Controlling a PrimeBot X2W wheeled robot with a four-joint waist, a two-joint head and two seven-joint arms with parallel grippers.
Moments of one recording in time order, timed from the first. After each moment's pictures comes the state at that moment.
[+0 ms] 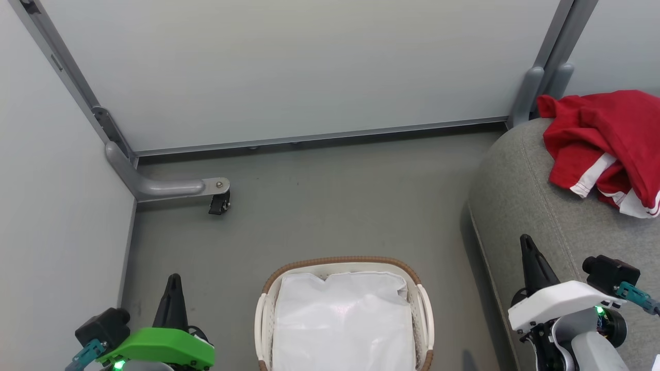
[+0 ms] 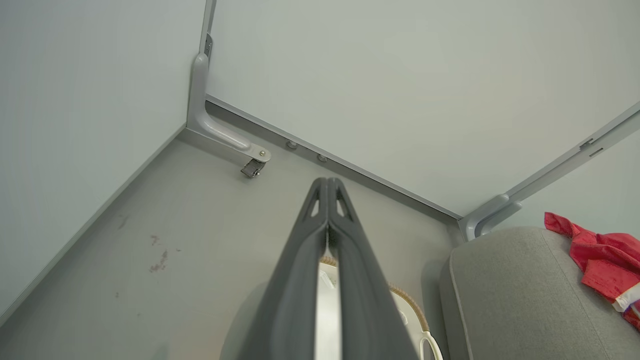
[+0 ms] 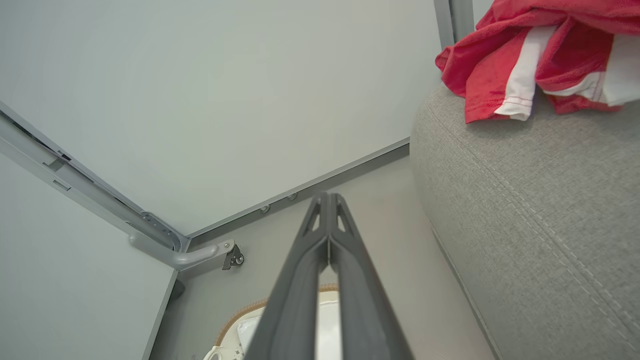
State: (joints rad) left arm -0.04 0.05 -0.06 0.35 -0.63 -0.08 -0.17; right arm -0.16 -0.04 -0.04 0.39 0.52 0.13 -0.17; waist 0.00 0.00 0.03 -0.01
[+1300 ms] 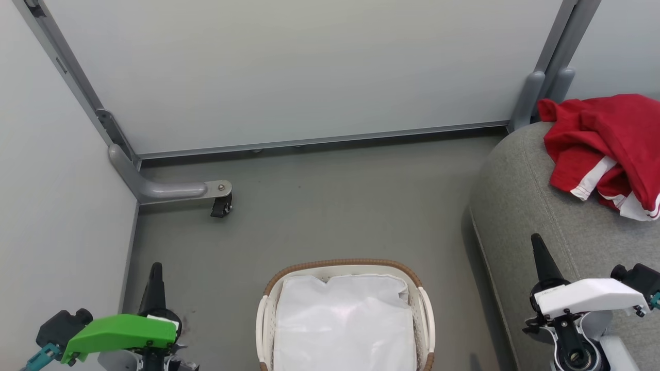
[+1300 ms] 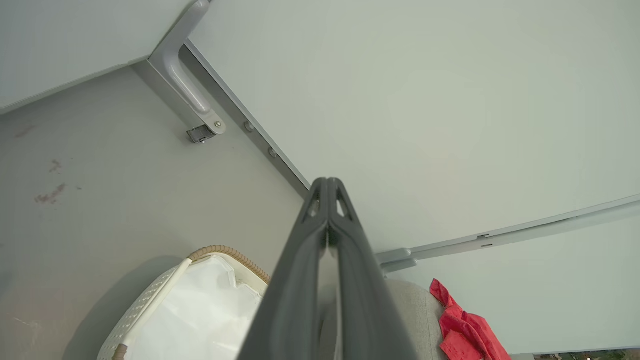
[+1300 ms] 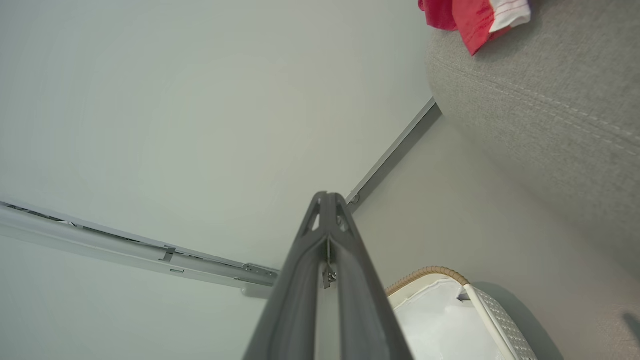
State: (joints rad) left arm -0.07 0.05 0.02 0.30 -1.10 -0.10 -0.03; right arm -0.14 -0.04 -0.08 0.32 1.04 0.13 -0.03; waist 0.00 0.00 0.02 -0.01
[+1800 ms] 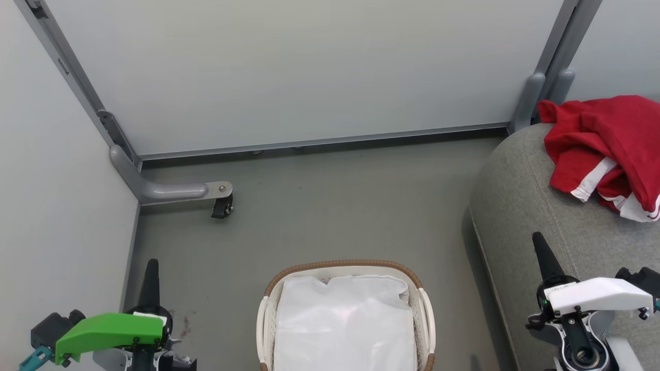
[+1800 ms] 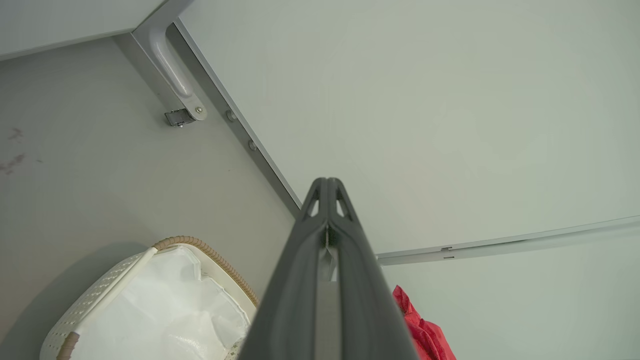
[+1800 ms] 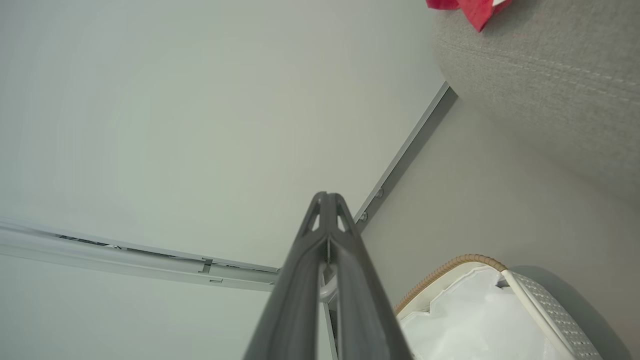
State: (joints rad) left arm -0.07 0.05 0.05 0.29 -1.24 -0.11 0.01; right arm -0.13 -0.04 -0.09 0.30 1.20 0.13 0.01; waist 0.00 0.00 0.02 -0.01
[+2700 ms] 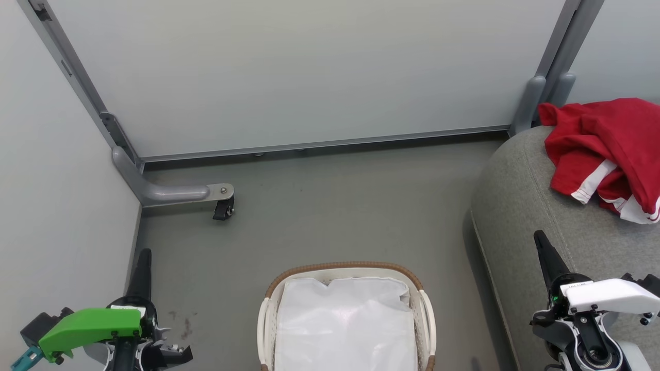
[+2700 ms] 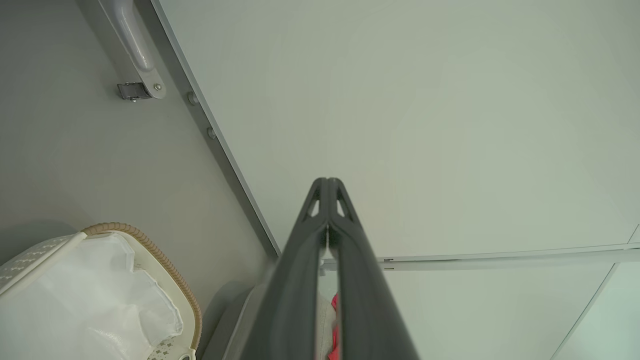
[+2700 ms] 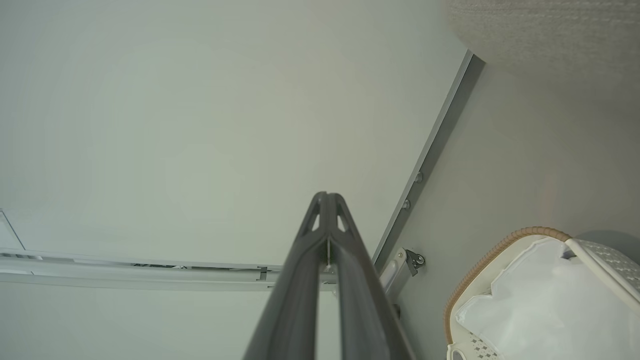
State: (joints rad) left arm -0.09 0.05 0.09 0.26 -1.45 -0.12 0.07; right arm -0.12 -0.05 -0.10 0.27 1.43 0.13 0.07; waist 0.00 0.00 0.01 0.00
